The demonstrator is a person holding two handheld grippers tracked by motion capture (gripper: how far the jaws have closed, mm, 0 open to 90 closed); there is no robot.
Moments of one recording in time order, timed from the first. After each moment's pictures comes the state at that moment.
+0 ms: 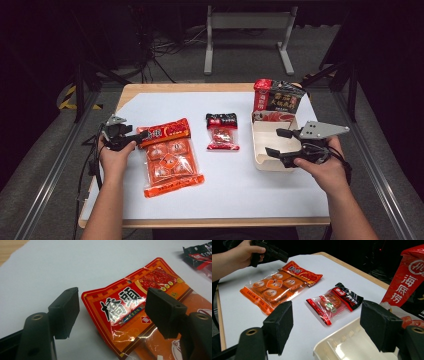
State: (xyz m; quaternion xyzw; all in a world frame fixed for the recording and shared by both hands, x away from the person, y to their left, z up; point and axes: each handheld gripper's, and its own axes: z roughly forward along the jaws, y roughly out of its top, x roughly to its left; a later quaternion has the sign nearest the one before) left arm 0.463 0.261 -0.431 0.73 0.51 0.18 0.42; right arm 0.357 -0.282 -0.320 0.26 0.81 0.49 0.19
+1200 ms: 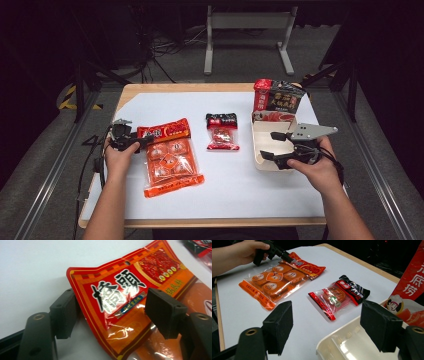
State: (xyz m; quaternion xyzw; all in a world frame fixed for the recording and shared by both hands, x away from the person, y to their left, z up) left arm 0.478 0.255 -0.455 0.74 0.53 0.09 0.41; right arm 0.364 -0.272 -0.335 0.26 0.82 0.48 0.18
